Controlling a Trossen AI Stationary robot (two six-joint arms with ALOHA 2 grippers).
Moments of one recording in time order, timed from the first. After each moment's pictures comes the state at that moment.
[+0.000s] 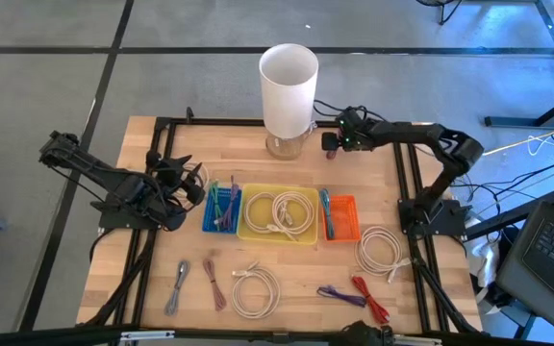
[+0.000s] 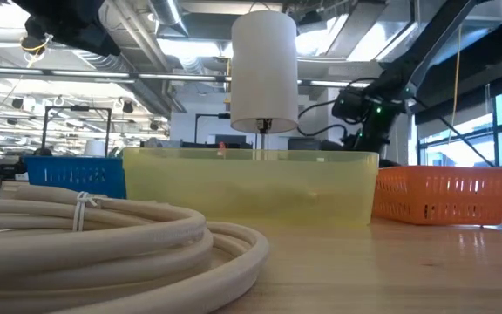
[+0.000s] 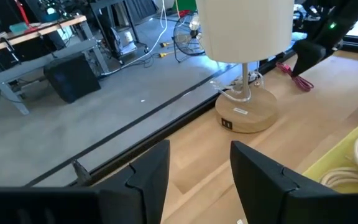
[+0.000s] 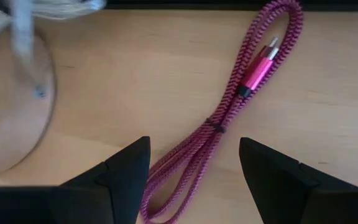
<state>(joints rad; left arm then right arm) -0.46 0.91 0.82 -1.19 -1.25 -1.10 -0.75 1.70 0.86 -0.23 0.06 0.70</state>
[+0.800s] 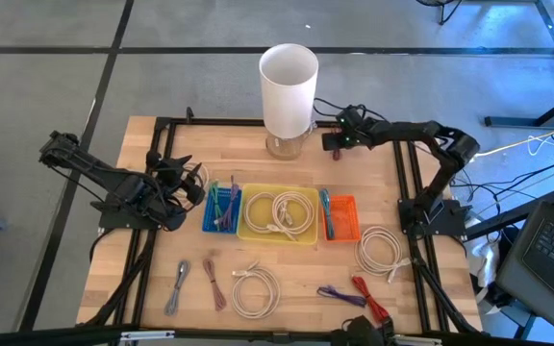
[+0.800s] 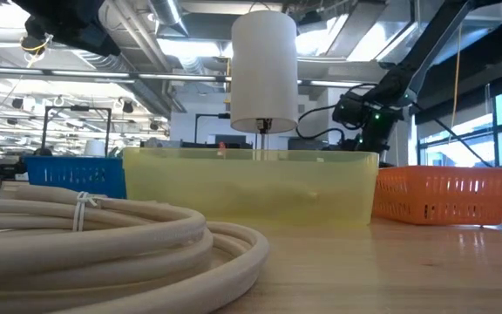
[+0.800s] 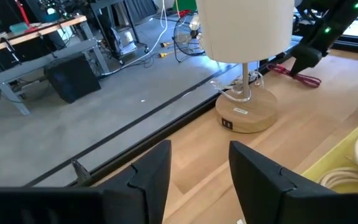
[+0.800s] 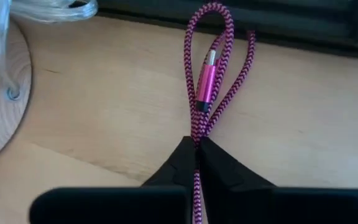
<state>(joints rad) -0.46 0.91 0.82 -1.19 -1.25 -1.10 -0.79 1.73 0.86 -0.17 0.08 0.53</state>
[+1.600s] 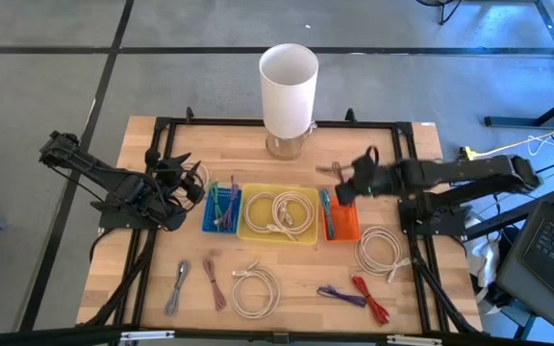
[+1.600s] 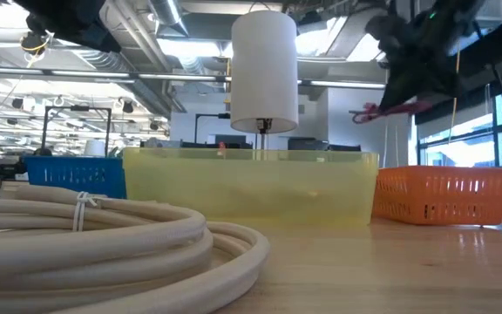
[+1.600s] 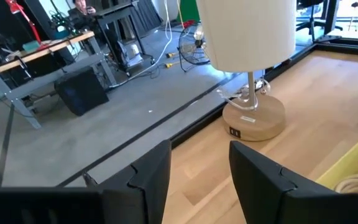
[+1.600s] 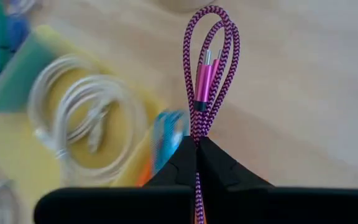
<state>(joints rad) -0.46 0.91 0.82 -1.19 -1.31 -1.06 0.07 1.10 0.86 -0.79 0.37 1.07</state>
